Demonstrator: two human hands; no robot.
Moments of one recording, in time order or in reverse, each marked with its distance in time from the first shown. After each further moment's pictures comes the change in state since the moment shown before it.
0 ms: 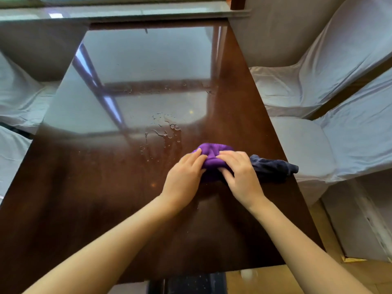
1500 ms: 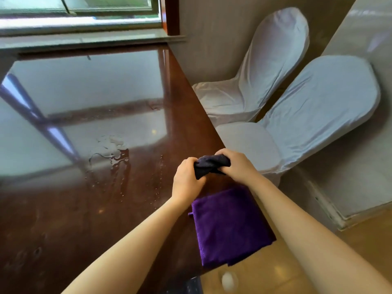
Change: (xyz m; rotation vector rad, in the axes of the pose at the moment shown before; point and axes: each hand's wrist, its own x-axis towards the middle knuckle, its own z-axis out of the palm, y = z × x) left_hand 0.050 0.087 0.088 -0.398 -0.042 -0.136; right_hand -0.010 0.098 -0.083 0.007 -0.098 0.324
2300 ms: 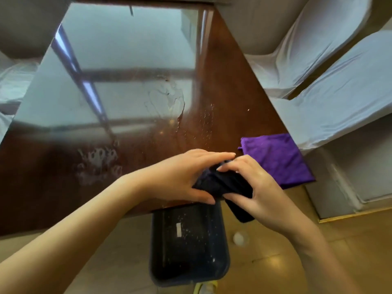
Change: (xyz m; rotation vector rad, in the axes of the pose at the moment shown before) left_hand -0.188 -0.049 -0.178 0.083 -0.574 0.516; right_hand -0.216 -0.149 0.091 0.103 -0.121 -0.381
